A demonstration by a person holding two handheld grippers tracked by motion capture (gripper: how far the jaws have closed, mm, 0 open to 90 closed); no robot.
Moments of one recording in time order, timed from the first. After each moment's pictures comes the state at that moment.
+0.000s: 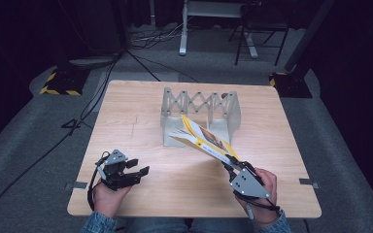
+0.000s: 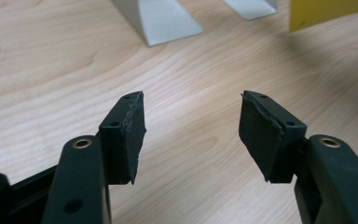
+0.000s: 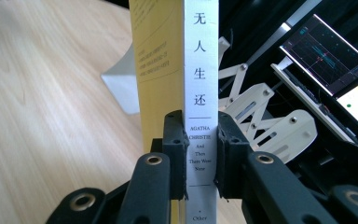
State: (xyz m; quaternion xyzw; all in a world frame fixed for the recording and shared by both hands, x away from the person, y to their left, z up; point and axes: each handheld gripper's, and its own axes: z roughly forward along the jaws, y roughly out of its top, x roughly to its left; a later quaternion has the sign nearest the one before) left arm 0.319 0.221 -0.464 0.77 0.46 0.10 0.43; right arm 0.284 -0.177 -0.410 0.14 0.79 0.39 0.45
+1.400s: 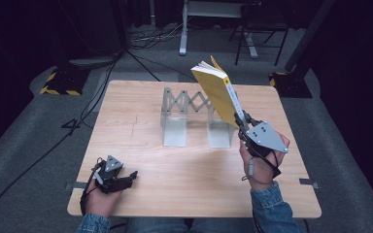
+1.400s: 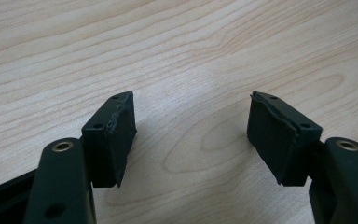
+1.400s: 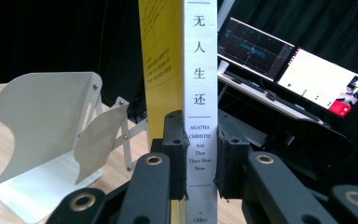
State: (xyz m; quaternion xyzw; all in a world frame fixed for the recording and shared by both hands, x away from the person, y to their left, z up) left arm 0.322 0.241 -0.504 0.79 0.48 0.17 0.35; right arm 0.353 -0.183 -0.337 0.28 0.68 0.47 0.49
